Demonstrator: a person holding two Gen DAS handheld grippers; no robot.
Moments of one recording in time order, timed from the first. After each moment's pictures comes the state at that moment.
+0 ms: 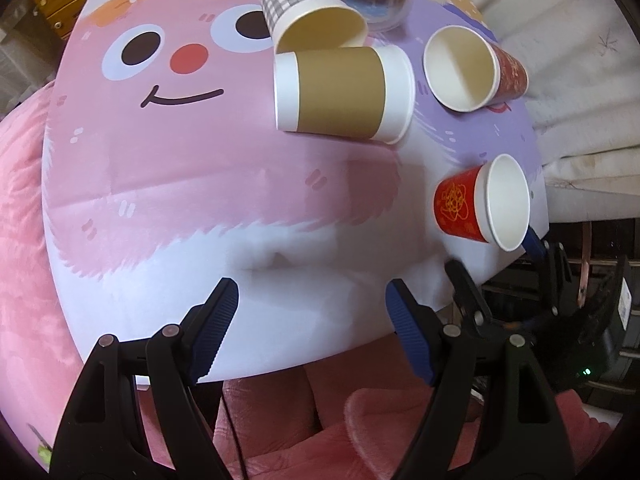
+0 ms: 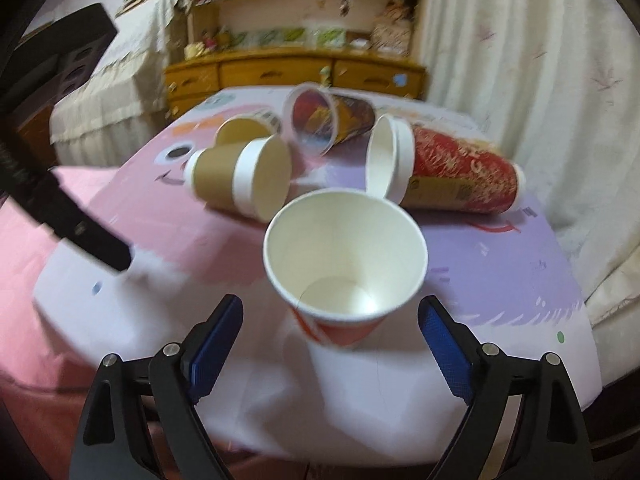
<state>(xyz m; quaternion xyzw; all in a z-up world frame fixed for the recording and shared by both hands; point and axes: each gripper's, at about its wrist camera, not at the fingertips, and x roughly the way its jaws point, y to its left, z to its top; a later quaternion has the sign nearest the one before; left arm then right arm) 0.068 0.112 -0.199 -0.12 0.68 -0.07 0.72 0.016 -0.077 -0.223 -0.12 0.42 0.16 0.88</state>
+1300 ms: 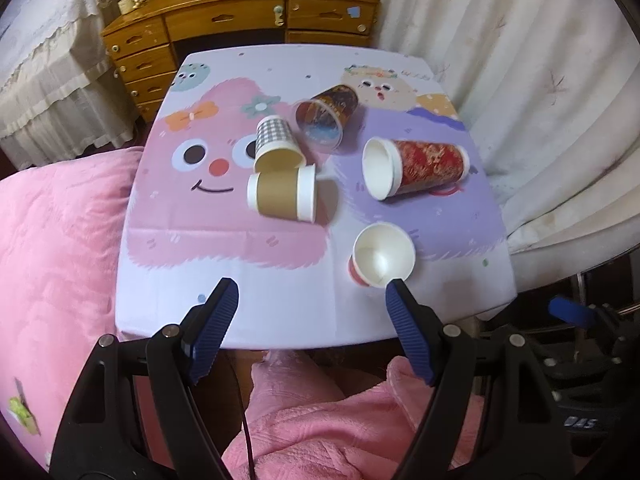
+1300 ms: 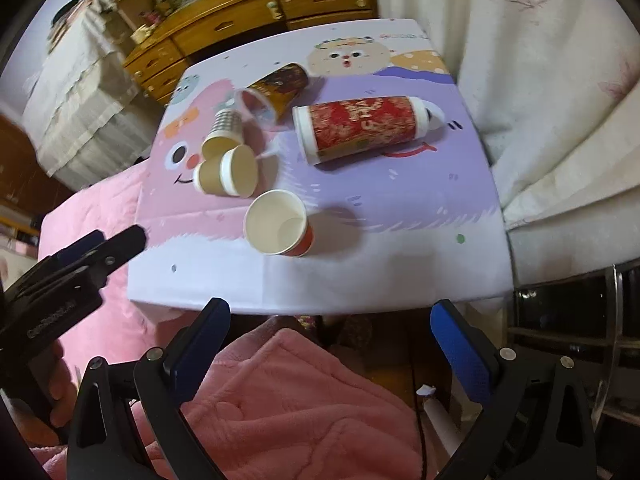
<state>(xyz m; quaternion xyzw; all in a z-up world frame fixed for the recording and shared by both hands) 0.007 0.010 -0.041 -0.08 0.55 0.06 0.83 0.028 -0.194 -0.041 0.00 0.62 0.12 0.77</state>
